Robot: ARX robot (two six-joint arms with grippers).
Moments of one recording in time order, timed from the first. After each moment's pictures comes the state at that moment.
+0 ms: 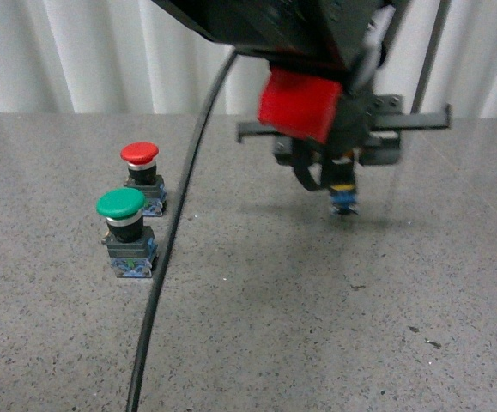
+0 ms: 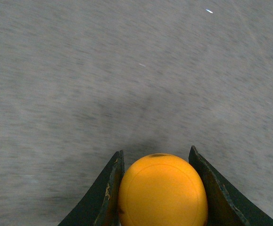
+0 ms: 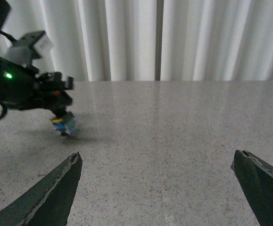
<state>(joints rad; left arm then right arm) -0.68 2.17 1.63 -0.11 -0.23 -0.35 0.00 0.00 0.01 0.00 0.00 0.00</state>
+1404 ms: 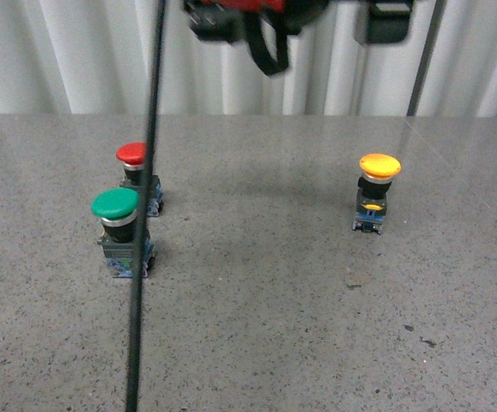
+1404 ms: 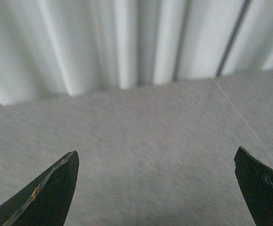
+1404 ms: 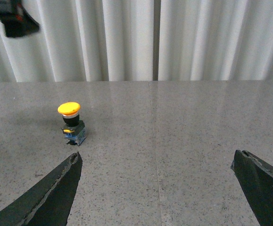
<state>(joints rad) -0.60 1.96 1.53 0.10 -0.35 -0.14 0.00 0.00 0.01 0.00 0.00 0.00</state>
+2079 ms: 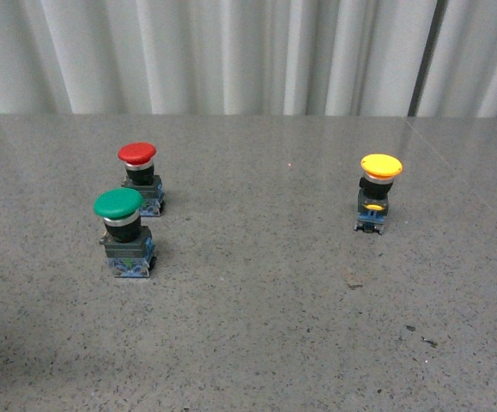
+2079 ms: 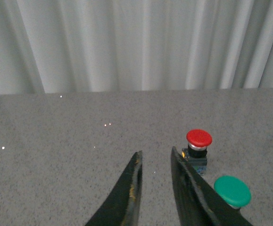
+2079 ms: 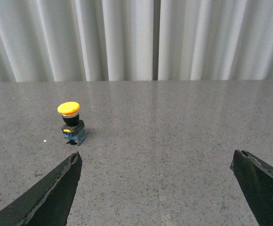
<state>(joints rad) -0.18 0.92 0.29 0.60 -0.17 0.02 0.00 0.00 0.01 0.00 0.00 0.00</state>
